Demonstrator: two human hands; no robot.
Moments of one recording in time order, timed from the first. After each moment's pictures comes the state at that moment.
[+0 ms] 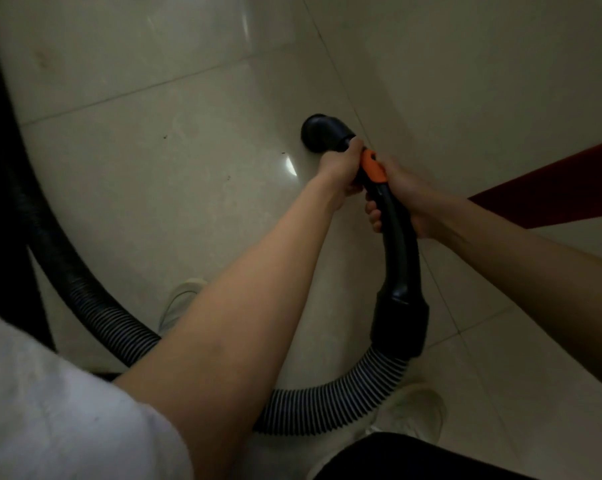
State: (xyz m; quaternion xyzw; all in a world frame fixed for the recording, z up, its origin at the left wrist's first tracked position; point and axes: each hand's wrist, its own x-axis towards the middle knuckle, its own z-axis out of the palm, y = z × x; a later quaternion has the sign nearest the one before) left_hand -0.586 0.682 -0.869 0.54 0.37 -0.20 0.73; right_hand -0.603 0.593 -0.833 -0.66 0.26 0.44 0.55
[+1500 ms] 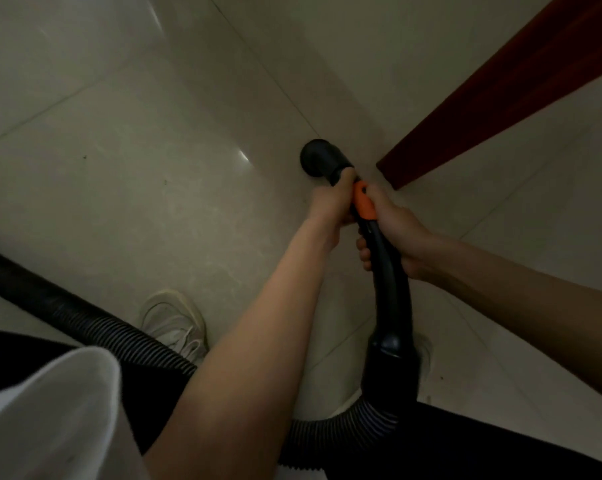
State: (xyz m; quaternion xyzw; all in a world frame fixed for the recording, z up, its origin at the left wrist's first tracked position) left_hand -0.652 0.612 -0.893 0.55 0.34 -0.32 0.69; right_hand -0.701 0.547 -0.815 -0.64 0.41 0.33 0.57
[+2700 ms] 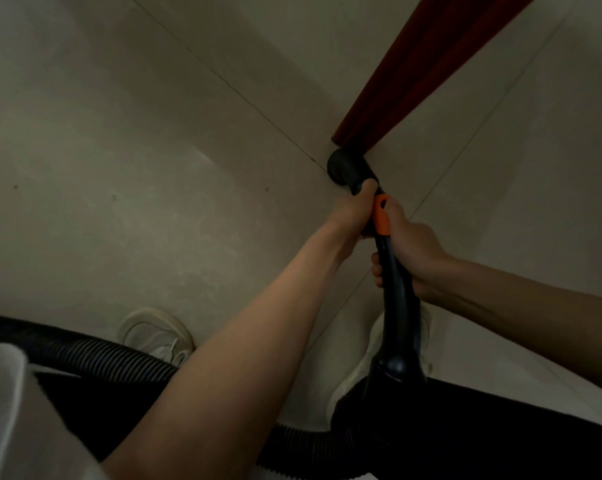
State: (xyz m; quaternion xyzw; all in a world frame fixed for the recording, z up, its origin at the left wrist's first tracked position) left_hand -0.701 0.566 -0.877 0.53 0.22 -0.49 0.65; right_hand -0.759 0.524 -0.808 -0.61 0.56 0.22 0.52
